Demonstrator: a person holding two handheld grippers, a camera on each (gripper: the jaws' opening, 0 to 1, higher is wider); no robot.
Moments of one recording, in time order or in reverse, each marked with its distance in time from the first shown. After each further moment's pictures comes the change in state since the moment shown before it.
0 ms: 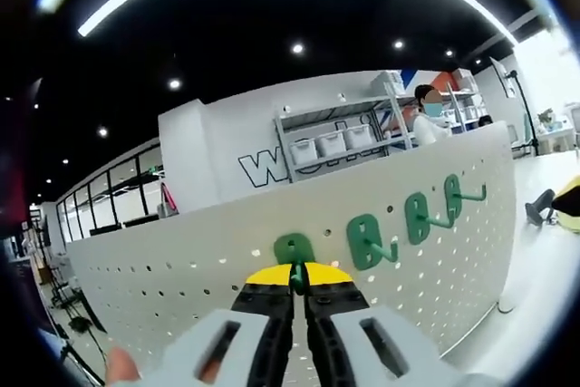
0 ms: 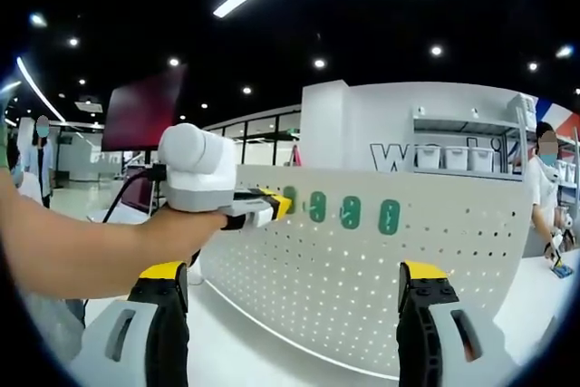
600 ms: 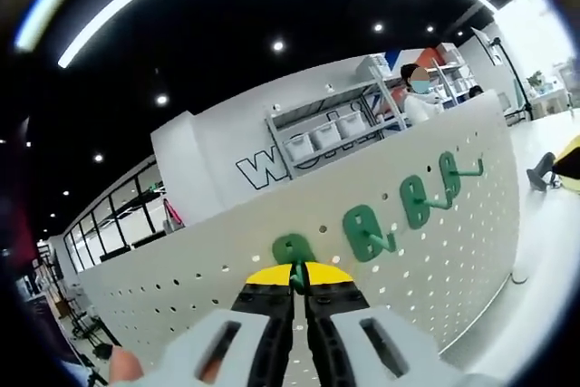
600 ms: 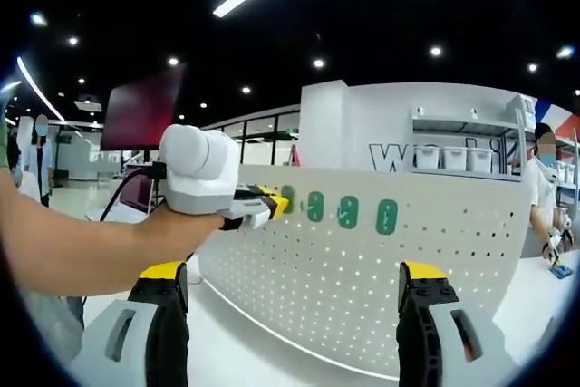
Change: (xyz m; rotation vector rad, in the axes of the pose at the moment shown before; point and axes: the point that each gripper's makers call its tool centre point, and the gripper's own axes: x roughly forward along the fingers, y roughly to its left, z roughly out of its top) left arm 0.001 0.001 0.000 0.112 0.014 0.000; right arm -0.001 -0.003 -0.001 -0.002 0.001 -0.008
